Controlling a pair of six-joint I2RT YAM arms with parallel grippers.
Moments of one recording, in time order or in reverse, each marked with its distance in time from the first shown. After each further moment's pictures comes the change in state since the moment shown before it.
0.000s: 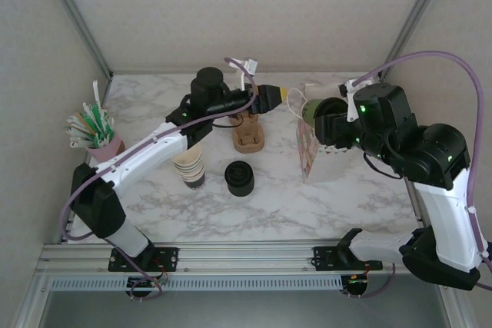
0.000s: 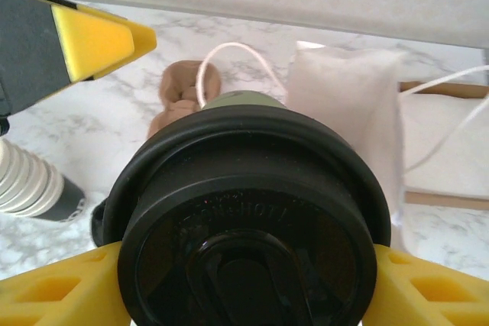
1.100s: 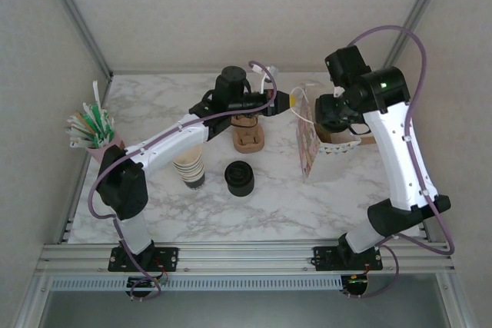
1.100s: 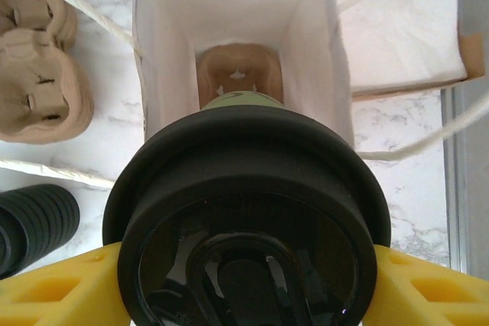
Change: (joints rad) left arm -0.019 0.183 0.113 -0.034 0.109 -0.009; right arm -0.328 0.350 0.077 -0.164 -0.103 -0.014
